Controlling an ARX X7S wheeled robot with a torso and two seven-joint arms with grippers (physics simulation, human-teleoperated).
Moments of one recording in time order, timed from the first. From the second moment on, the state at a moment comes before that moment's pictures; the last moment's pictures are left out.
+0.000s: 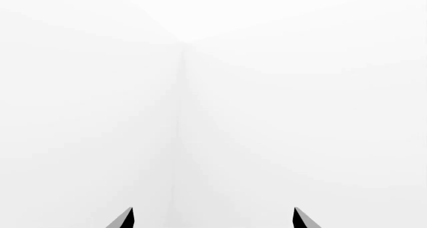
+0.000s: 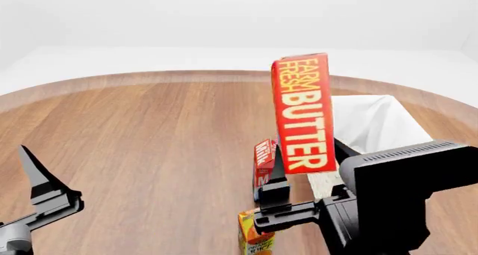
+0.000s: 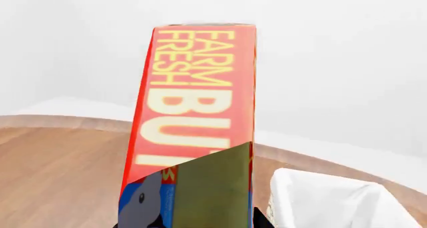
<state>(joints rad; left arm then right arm) 0.25 -0.48 -0.04 0.62 -0.16 0.15 -0.72 1.15 0.82 -1.15 -1.04 1.50 0.41 1.57</state>
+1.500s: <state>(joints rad) 0.24 -0.49 -0.03 0.63 -0.15 0.12 -0.72 1.65 1.15 -1.08 -0.12 1.79 0.88 0.68</state>
